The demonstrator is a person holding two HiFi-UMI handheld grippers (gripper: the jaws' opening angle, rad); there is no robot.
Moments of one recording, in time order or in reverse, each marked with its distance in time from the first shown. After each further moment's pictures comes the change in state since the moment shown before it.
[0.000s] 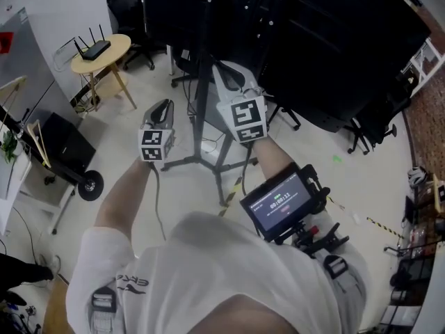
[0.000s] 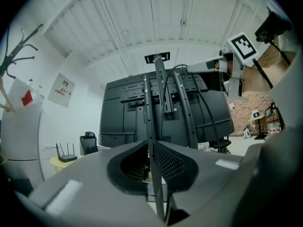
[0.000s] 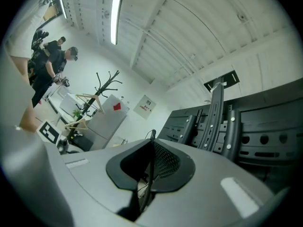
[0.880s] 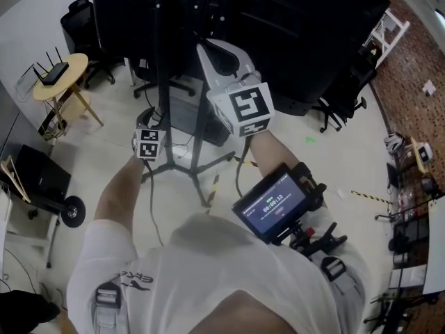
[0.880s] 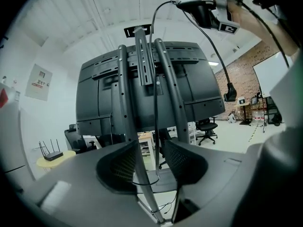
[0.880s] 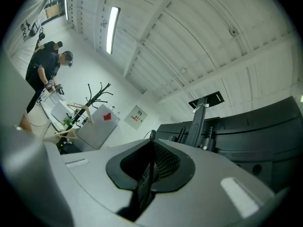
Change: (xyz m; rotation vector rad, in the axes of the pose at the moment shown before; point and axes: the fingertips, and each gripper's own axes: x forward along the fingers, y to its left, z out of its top) left arm 0.095 -0.051 -0.091 0.092 0.193 -0.174; right arm -0.020 -0.056 0.068 -0.013 -0.107 -0.097
